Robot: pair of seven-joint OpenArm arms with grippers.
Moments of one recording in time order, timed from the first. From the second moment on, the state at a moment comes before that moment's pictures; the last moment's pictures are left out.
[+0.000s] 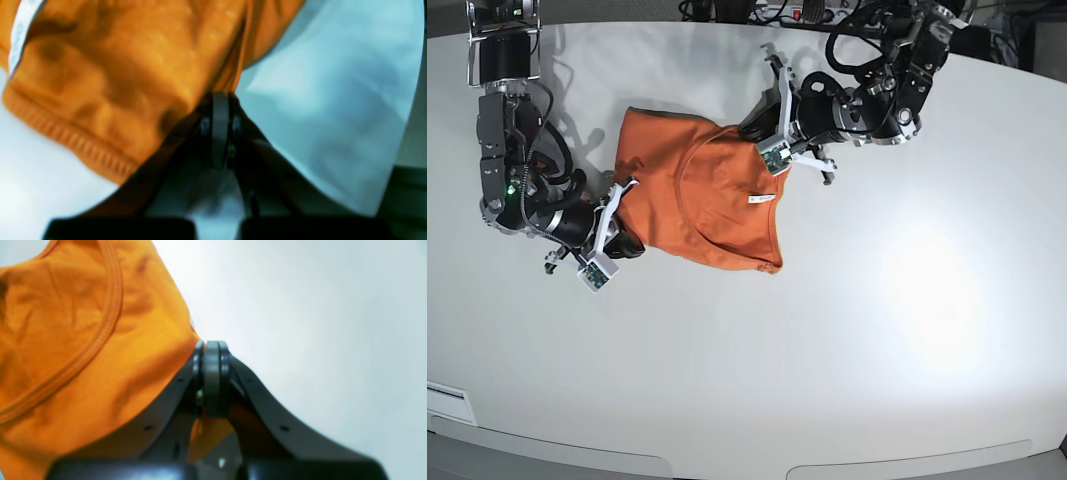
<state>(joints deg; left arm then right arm) 8.4 -18.9 21.3 104.7 -26.5 -38.2 48.7 4.3 20.6 -1.9 92.9 25.4 40.9 -45.9</state>
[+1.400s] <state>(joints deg) -28.4 -15.2 37.7 82.7 -21.5 -33.9 40.8 -23.1 17.1 29.1 106.7 47.5 40.7 -53.6</state>
